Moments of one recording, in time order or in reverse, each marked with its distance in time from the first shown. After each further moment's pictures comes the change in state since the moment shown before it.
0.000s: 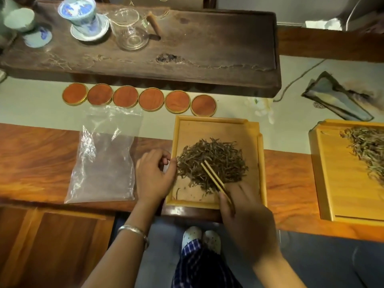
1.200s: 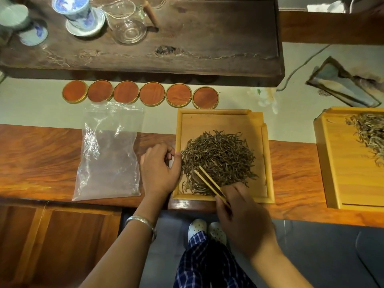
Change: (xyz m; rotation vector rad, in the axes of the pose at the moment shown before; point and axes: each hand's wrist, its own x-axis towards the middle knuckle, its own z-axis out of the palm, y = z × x) left_hand 0.000 0.000 0.002 0.014 -0.005 0.027; right_hand -0.017 -0.004 0.019 0.050 -0.024 -0.030
